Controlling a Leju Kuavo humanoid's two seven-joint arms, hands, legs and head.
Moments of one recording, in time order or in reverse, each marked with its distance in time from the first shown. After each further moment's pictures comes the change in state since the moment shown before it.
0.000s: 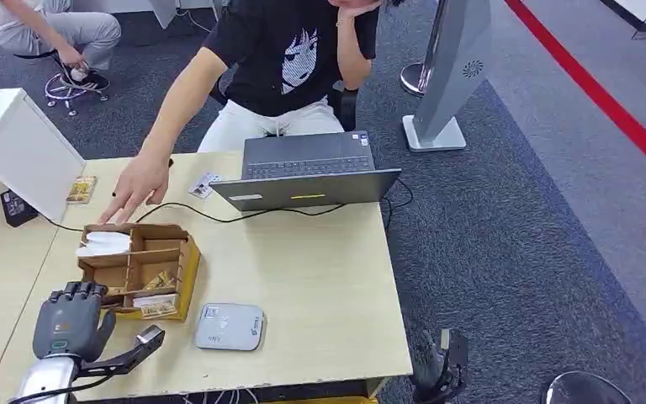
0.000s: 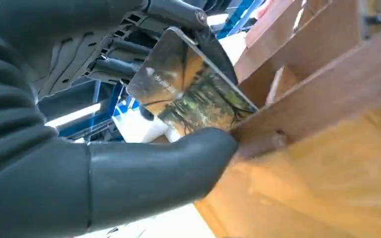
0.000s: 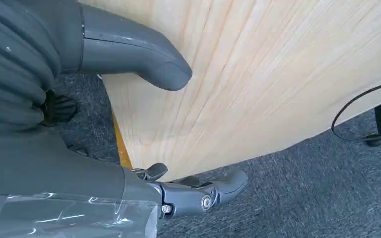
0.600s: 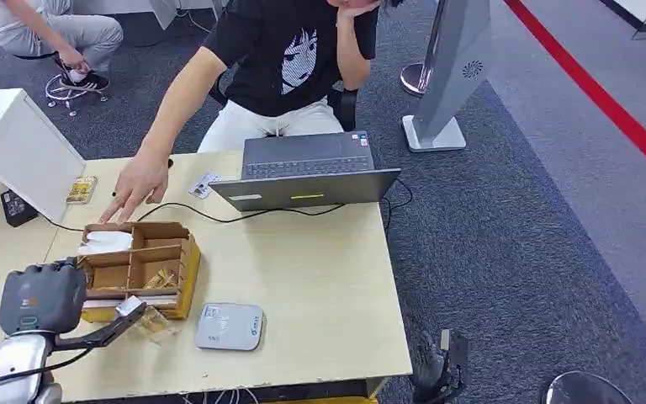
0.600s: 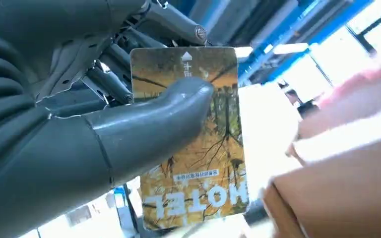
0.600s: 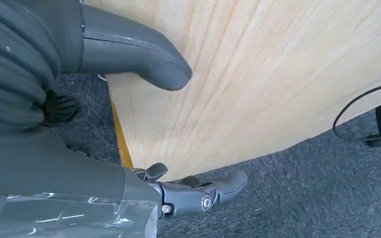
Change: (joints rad) left arm -0.060 0.059 0.034 -0.129 0.000 -0.013 -0.009; right arm 0.003 0.001 0.002 -0.001 0.000 0.002 0.000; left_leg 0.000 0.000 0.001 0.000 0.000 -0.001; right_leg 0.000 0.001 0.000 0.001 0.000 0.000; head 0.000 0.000
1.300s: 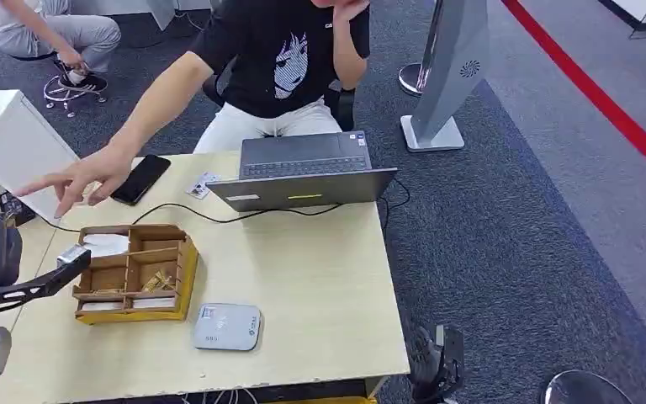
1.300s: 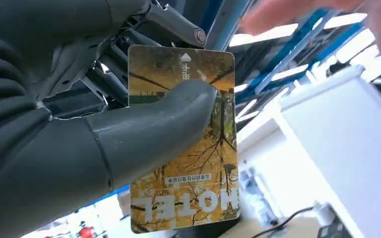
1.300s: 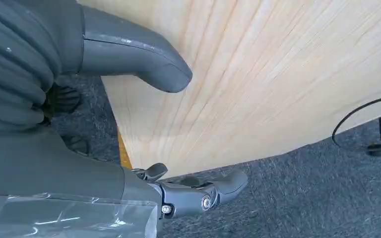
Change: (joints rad) left arm -0.229 0.023 0.145 0.133 0.000 -0.145 -0.031; right arm -0.009 0.000 0.034 0.000 0.042 0.002 0.030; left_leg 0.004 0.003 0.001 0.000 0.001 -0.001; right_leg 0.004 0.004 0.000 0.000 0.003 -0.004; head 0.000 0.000
